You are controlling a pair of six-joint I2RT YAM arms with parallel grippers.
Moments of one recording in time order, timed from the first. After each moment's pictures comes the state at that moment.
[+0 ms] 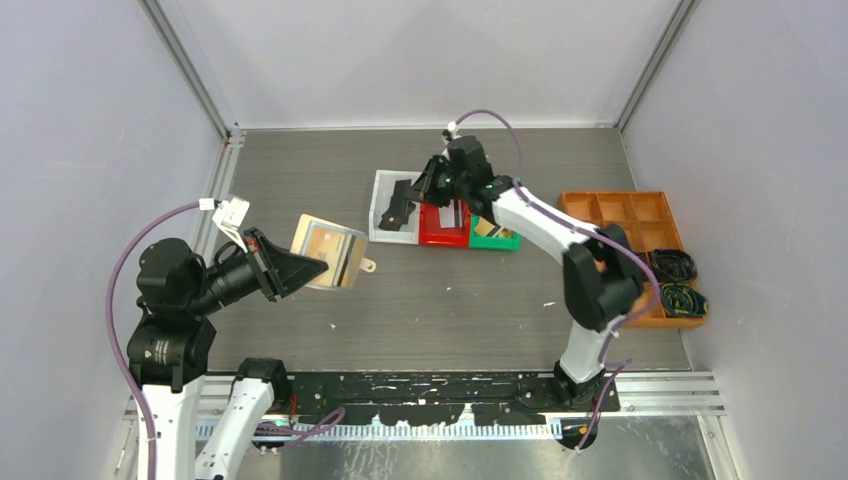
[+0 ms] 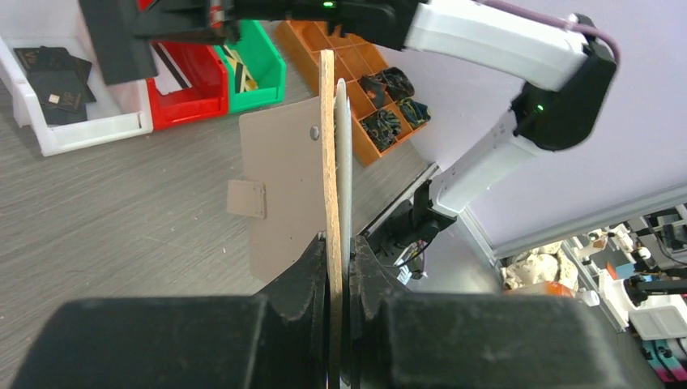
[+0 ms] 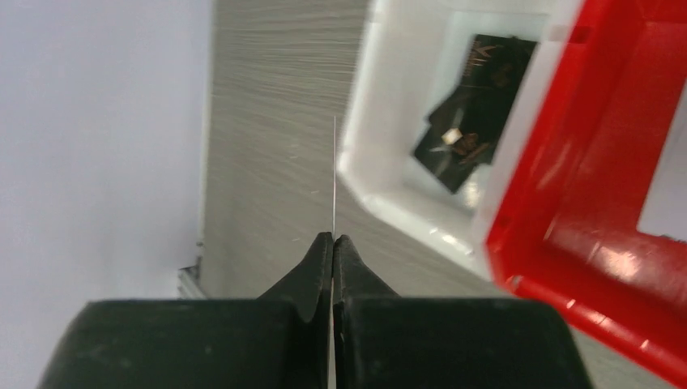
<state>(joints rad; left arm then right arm) -0.06 0.57 1.09 -0.71 0.86 -0.52 0.55 1.71 1.33 -0.07 -0.30 0.81</state>
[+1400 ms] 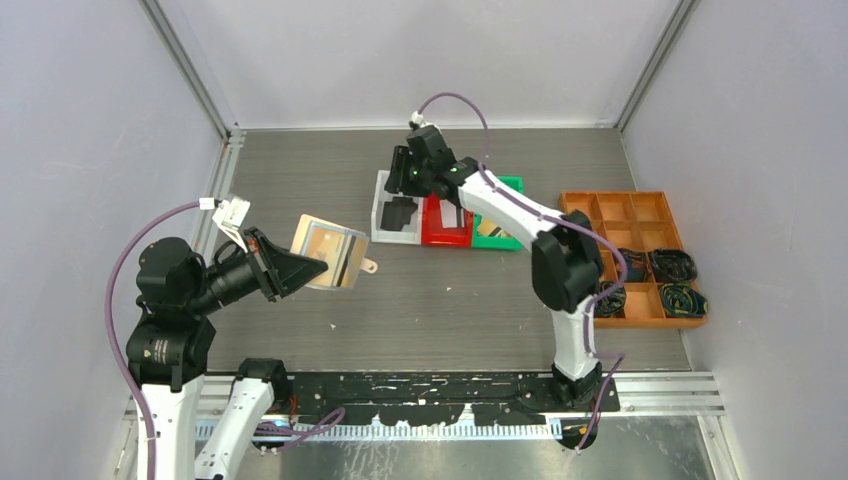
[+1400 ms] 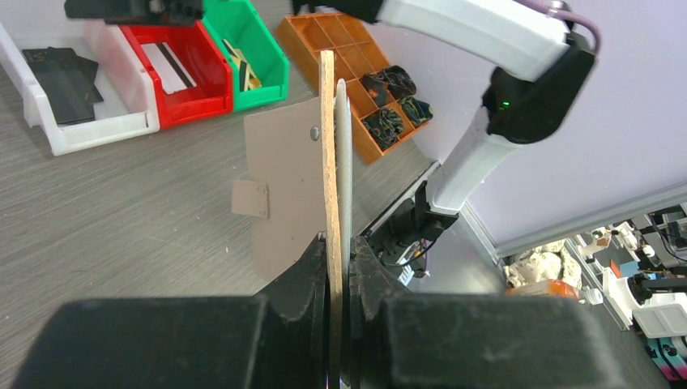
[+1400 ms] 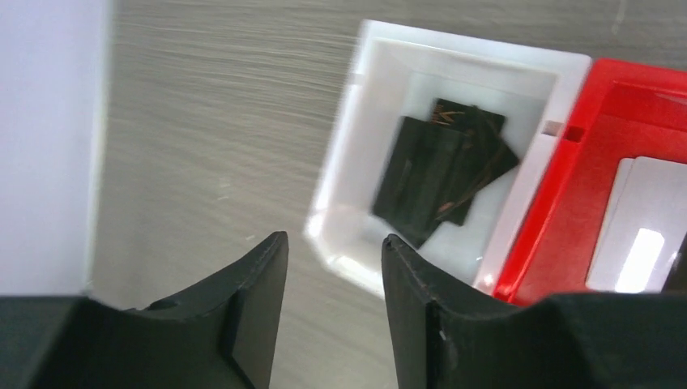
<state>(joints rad) -0.06 0.58 1.10 -0.73 0.86 -0.50 0.65 2.05 1.75 -0.37 -0.01 0.61</state>
